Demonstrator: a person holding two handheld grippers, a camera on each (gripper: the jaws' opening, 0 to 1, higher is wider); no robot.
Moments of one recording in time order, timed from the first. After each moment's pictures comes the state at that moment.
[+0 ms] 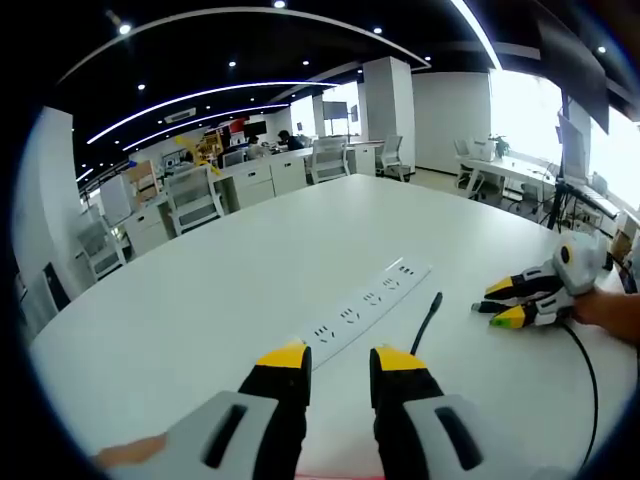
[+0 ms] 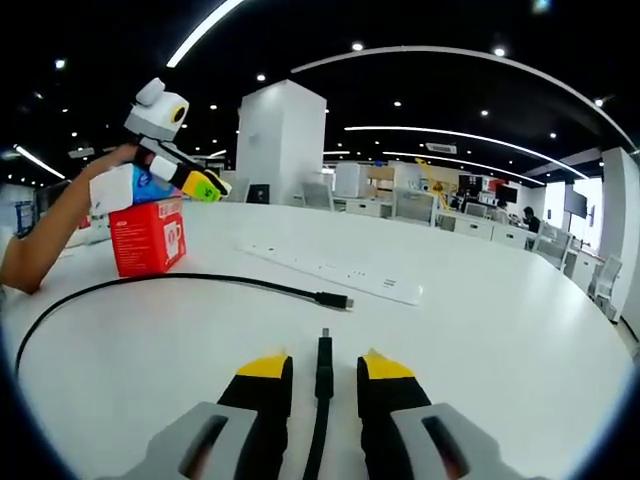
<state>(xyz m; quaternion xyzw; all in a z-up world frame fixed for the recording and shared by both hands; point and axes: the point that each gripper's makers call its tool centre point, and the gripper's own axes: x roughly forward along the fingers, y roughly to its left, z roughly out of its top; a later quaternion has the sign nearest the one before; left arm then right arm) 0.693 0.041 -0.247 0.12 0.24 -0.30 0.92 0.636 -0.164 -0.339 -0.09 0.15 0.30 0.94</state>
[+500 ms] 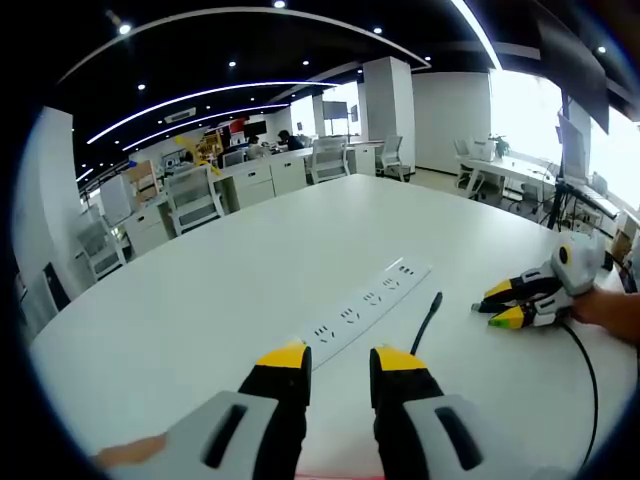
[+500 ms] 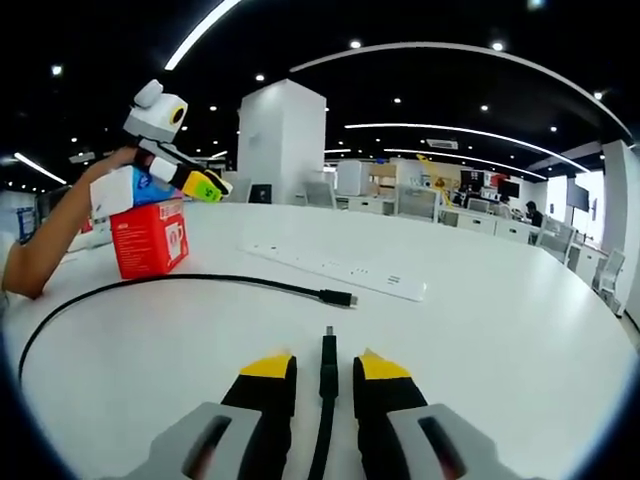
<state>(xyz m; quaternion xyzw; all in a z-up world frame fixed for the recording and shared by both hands) 0.693 0.041 -0.247 0.12 0.24 -0.30 0.92 0.634 -0.160 -0.343 -0.08 0.16 0.30 0.94</state>
